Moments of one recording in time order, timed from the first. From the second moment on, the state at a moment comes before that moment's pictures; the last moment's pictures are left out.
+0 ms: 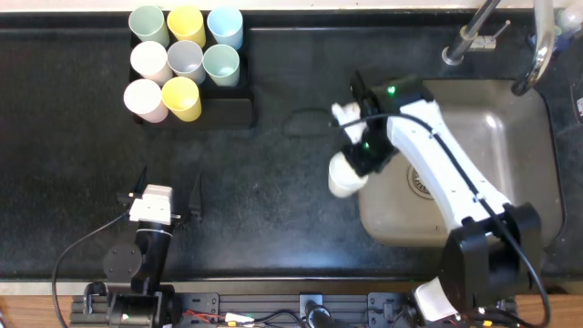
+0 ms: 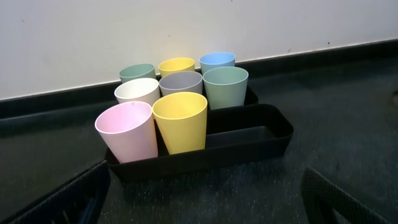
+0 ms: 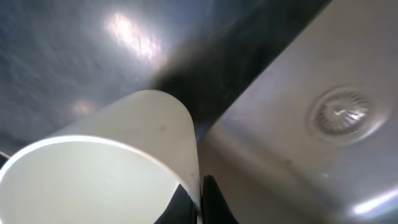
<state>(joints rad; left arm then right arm) -0.03 0.01 0.01 -0.07 0.11 0.11 0.35 1.74 1.46 -1.31 -0.10 -0.26</state>
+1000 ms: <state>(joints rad) -0.03 0.01 0.01 -0.07 0.11 0.11 0.72 2.35 2.73 -1.47 0.02 -0.12</state>
